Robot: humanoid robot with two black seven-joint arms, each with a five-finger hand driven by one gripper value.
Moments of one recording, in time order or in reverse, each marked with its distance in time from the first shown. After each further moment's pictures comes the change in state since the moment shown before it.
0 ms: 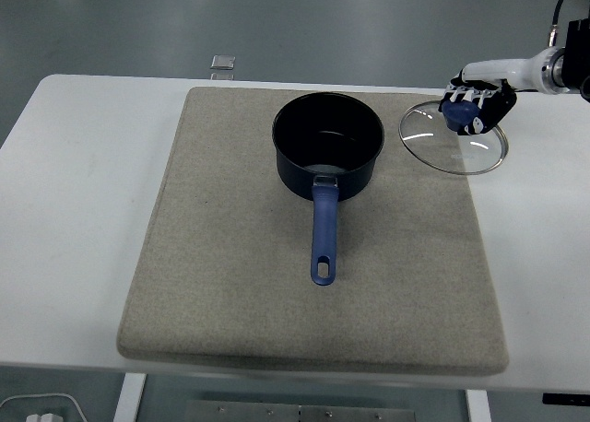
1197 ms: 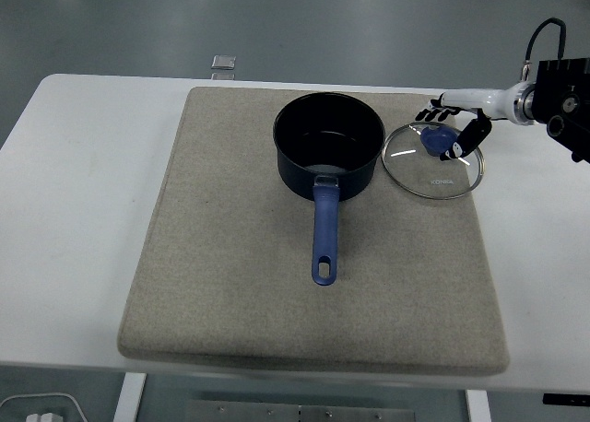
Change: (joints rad) left arm 0.000 0.000 0.000 0.000 0.000 0.000 0.000; right arm -0.082 0.050 0.001 0.001 0.009 -0.109 -0.002
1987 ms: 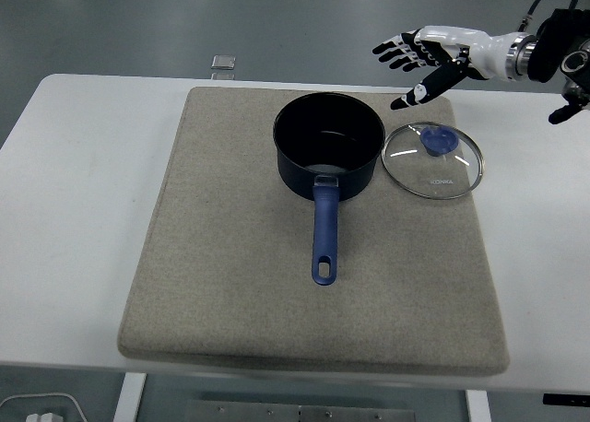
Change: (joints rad) left arm 0.000 0.000 0.000 0.000 0.000 0.000 0.000; right arm -0.008 0.041 0.324 -0.051 0.379 0.114 0.003
